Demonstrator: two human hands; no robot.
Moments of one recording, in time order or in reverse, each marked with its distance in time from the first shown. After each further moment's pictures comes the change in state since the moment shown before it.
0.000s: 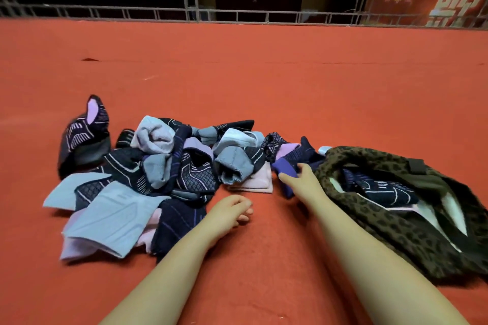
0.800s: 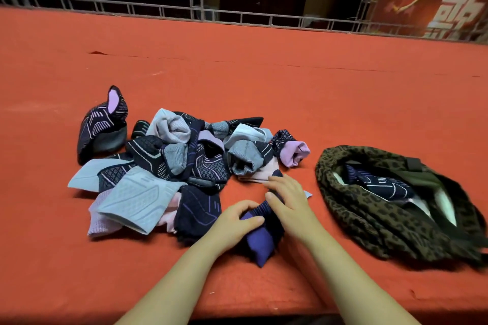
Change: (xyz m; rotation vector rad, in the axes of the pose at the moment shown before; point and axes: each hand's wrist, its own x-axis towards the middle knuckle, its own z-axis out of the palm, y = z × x) left_hand -0.052 -0.031 -0.009 0.036 -0.019 0.335; right_hand -0.103 -0.009 0.042 -0.242 -0.094 -0.572
